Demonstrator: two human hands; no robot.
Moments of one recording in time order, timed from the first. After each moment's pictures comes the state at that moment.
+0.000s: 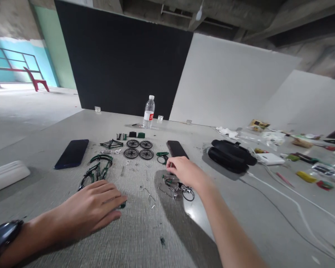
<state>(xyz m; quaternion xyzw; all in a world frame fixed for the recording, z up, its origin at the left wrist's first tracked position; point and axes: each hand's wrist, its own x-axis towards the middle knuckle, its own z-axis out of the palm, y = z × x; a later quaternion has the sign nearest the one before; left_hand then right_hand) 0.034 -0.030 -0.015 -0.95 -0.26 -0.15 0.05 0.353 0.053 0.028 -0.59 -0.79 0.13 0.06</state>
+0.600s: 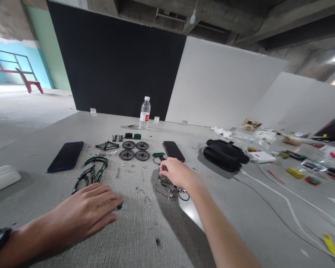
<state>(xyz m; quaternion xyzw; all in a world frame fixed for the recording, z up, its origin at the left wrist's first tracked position) 0.035 -0.032 -0.017 -0.95 -0.25 -0.16 0.08 0.346 0.058 0.013 -0.55 -0.82 0.11 0.08</state>
